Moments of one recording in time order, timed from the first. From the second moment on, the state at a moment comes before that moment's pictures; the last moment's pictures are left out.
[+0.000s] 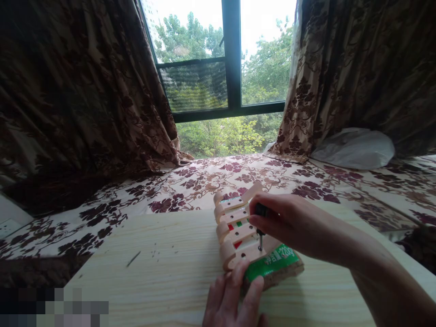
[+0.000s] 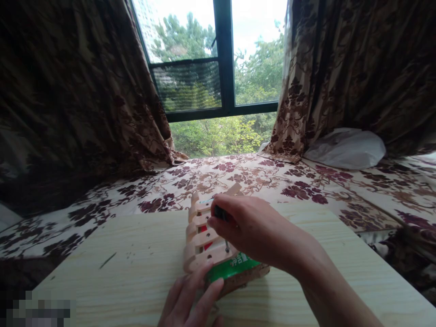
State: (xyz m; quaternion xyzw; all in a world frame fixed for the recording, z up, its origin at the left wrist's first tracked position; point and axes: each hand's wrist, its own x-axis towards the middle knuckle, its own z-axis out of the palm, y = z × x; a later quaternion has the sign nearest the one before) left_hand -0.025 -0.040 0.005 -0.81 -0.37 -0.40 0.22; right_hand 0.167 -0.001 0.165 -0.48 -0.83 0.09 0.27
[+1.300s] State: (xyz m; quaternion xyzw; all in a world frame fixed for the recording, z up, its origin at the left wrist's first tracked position) left_hand -0.009 -0.043 0.011 -0.79 -0.34 -0.48 0.14; right_hand 0.173 0.002 0.165 -0.56 -0.79 0.04 0.26
